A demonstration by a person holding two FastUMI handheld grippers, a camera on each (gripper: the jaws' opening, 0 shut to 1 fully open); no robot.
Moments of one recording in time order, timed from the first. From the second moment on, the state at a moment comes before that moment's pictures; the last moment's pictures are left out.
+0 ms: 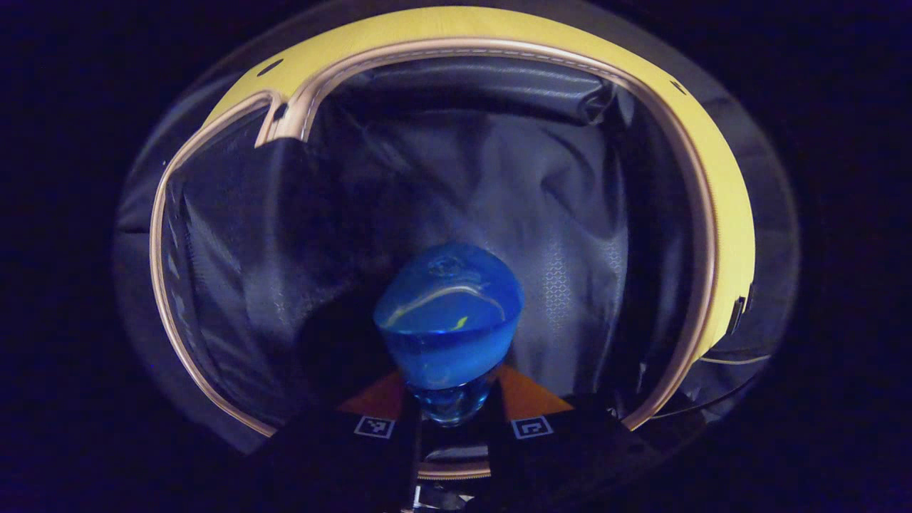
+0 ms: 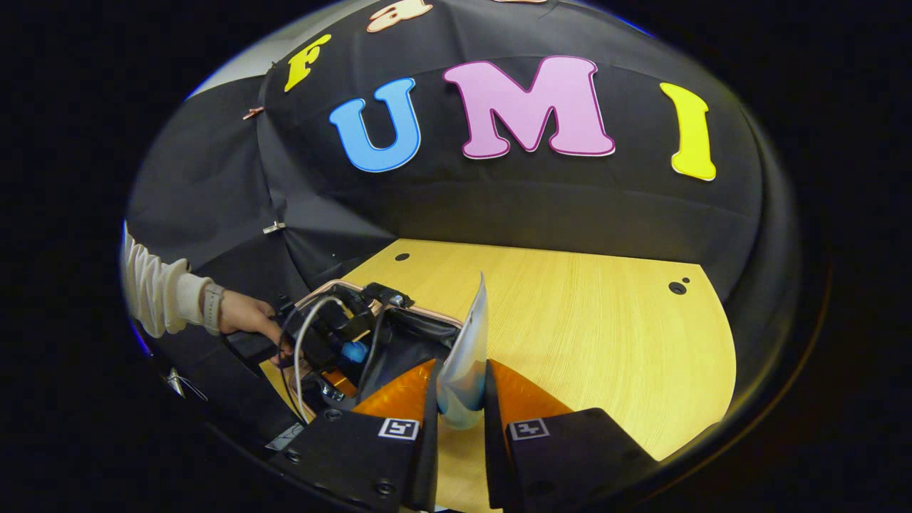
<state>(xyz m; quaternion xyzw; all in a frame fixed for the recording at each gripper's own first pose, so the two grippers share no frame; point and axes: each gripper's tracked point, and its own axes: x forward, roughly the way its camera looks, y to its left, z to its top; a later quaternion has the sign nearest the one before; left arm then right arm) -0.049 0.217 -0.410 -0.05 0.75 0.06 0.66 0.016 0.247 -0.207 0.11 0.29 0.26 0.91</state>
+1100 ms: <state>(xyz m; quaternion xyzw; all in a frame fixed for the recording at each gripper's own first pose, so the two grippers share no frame) -0.151 0.366 -0.248 -0.18 0.53 0.13 0.82 -0.043 0.454 -0.363 0.16 0.64 0.28 0.70</state>
